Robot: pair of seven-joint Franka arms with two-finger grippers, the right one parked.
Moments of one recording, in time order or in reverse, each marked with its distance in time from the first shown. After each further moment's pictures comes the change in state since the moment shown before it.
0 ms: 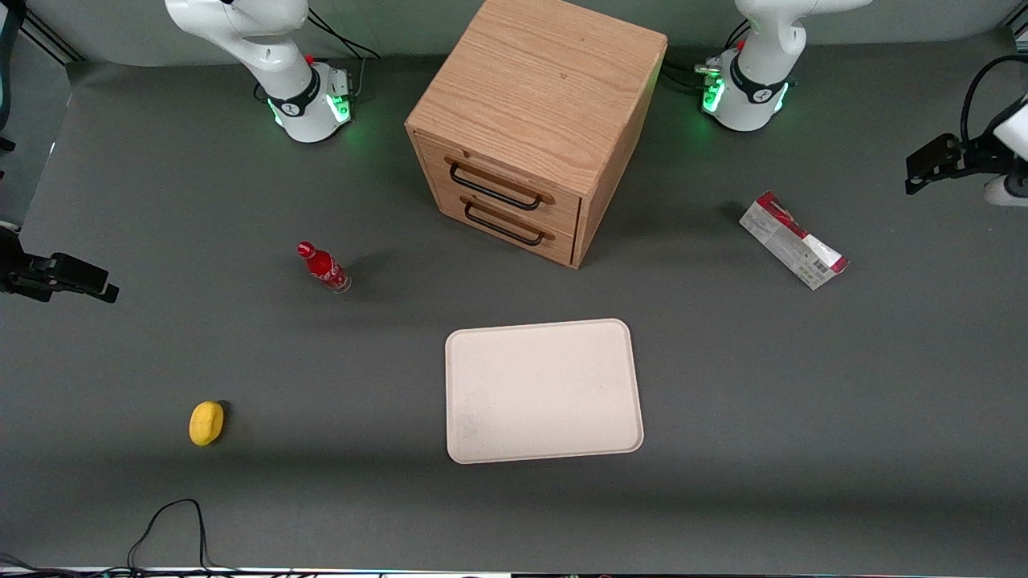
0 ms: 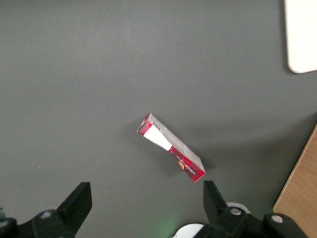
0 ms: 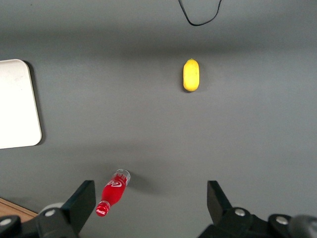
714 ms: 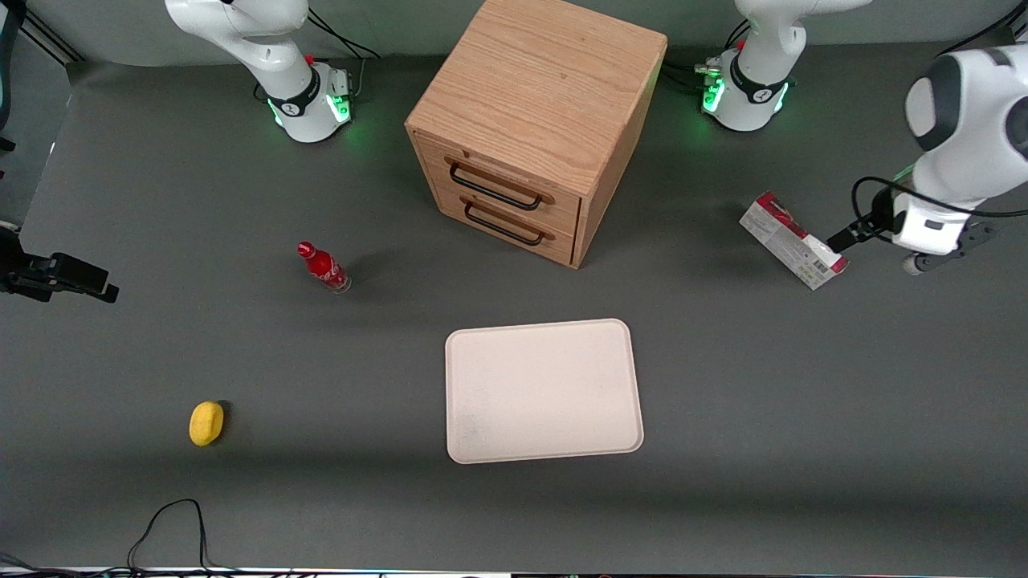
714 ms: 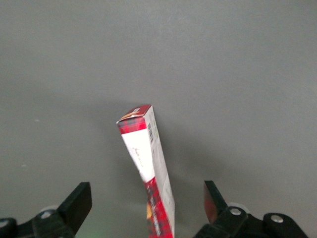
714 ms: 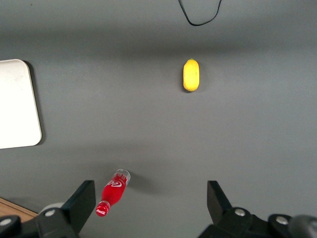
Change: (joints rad) arm 0.004 0.007 0.017 -0.557 -0.003 0.576 -0.618
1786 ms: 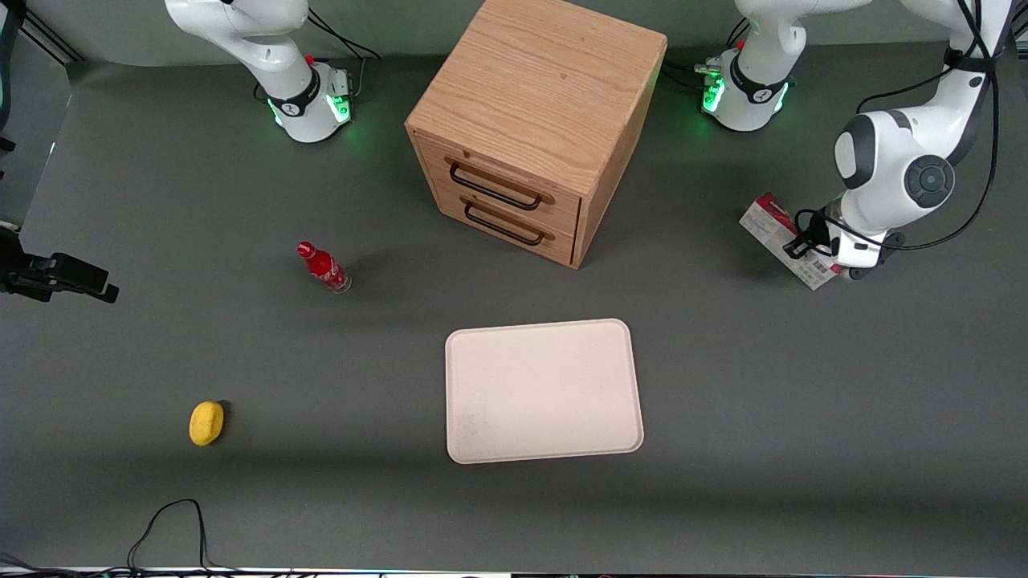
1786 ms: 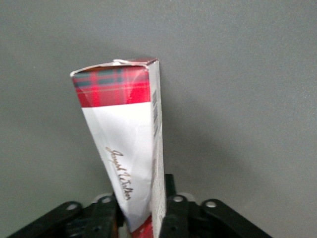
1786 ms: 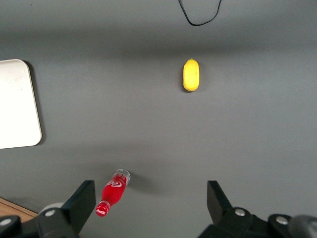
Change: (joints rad) arm 0.002 0.185 0.012 -0.188 -0.096 0.273 -0.083
